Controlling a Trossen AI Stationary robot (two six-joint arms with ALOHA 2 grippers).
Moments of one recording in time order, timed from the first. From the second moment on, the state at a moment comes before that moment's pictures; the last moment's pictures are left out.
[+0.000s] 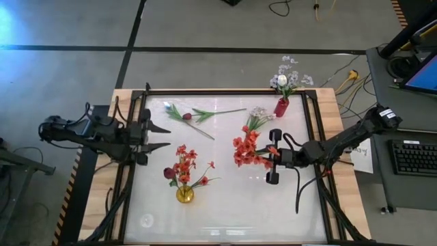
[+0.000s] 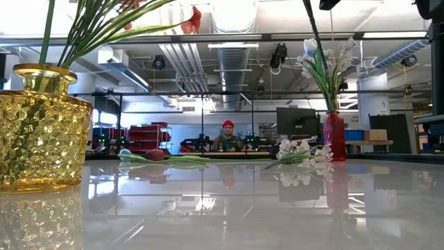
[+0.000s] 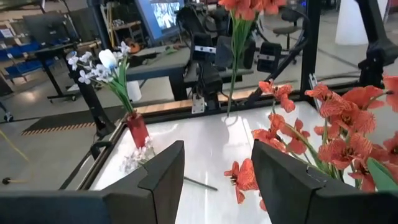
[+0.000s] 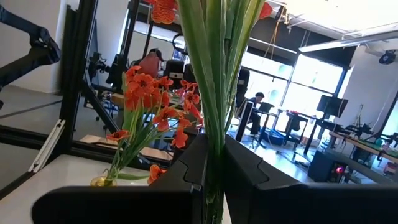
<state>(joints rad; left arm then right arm) -0.22 0.54 0.71 -0.30 -0.25 0.12 0.37 1.16 0.49 0.92 0.41 -0.37</state>
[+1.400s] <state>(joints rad) -0.22 0.47 0.54 0.11 -0.33 0.16 0.23 1.45 0.54 1.51 0.47 -0.49</state>
